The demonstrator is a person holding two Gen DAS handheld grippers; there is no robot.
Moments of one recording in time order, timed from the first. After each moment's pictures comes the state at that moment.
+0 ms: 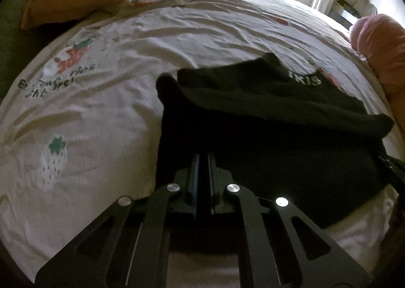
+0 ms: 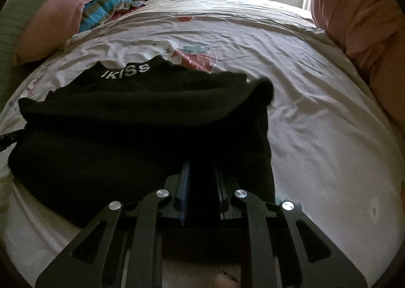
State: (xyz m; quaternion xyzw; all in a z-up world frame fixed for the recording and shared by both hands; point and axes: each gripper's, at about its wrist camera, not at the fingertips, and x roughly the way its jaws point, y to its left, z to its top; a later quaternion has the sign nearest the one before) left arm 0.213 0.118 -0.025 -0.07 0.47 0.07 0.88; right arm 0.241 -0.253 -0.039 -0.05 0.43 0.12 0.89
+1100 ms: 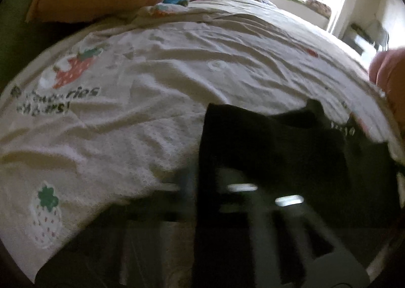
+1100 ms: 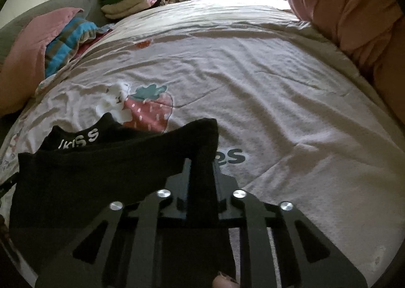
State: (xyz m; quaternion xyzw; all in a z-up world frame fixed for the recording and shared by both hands) left arm 0.267 0.166 -0.037 -0.09 0.42 0.10 0.89; right arm 0.332 -0.286 -0.034 0.03 0.42 0.07 0.91
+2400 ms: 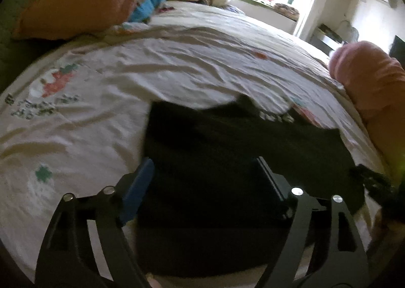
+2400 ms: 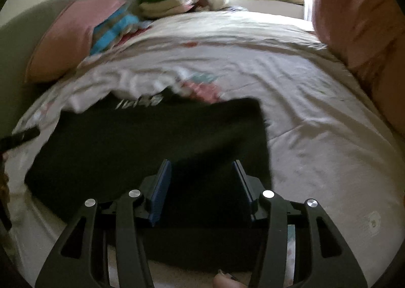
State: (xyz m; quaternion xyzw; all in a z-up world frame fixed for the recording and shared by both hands) left arm 0.219 0.108 0.006 -0.11 0.40 0.01 0.91; right arm 0.234 -0.256 -0.012 -0.02 0.40 0.15 0.90
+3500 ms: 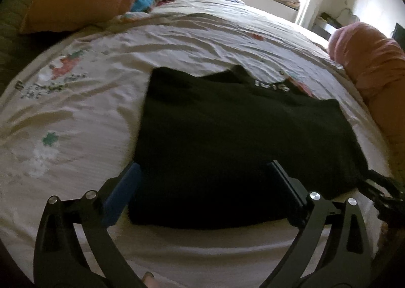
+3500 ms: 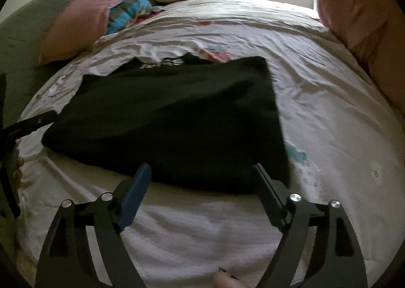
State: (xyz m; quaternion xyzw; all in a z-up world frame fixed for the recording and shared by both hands) left arm 0.181 0.093 -0.006 -0.09 0.42 0.03 0.90; right arm 0.166 -0.256 -0.020 -0.02 0.43 0.18 0.89
